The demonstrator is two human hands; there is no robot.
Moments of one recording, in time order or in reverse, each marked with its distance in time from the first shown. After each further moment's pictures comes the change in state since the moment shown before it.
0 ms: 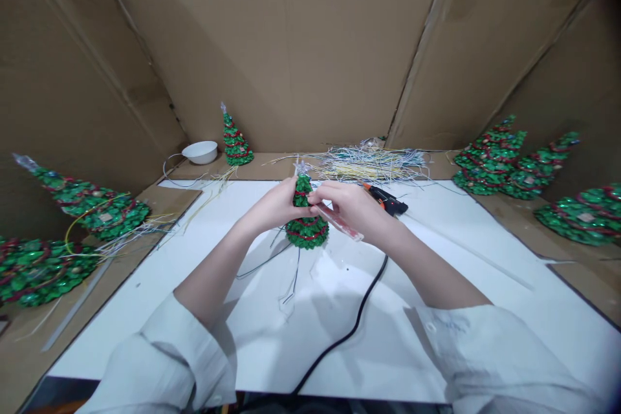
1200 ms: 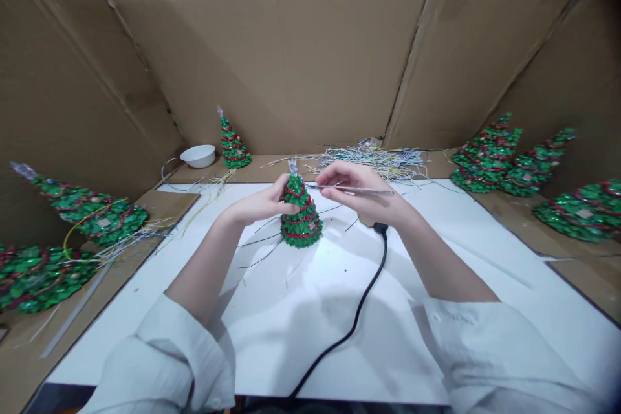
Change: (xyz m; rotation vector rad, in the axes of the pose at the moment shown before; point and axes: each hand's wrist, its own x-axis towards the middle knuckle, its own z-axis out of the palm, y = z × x) left_hand 0.001 -0.019 -0.015 -0.567 -0.168 -0.162; right_hand 0.008 0.009 -0.029 0.473 0.048 0.113
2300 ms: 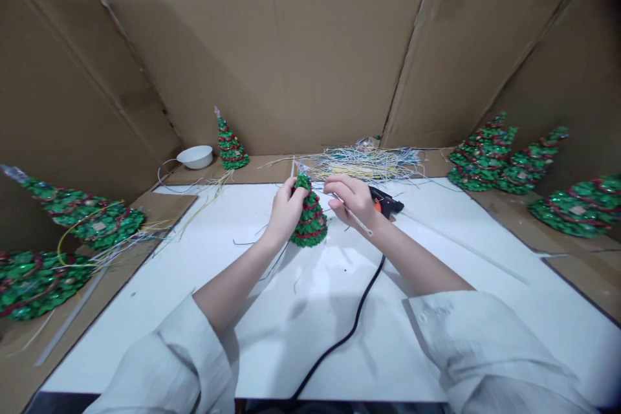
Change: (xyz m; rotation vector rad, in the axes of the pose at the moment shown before) left_hand 0.019 -0.004 0.066 -0.145 0.643 0.105; right_hand -0.003 0.053 0.032 -0.645 0.493 -0.686
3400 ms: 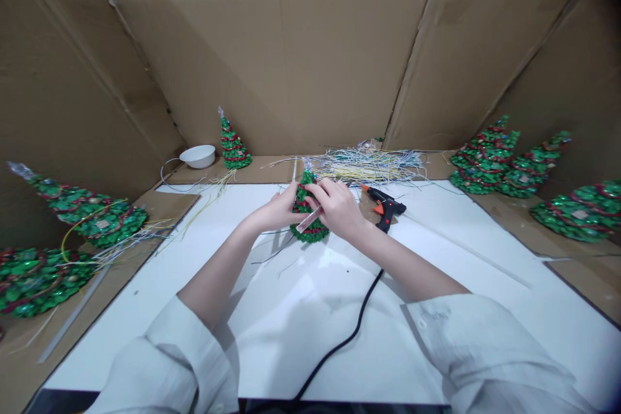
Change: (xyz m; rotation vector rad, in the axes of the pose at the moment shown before) left_hand 0.018 -0.003 -0.043 0.530 -0.531 0.107; right_hand -0.005 -0.017 0.025 -0.289 -0.329 0.157
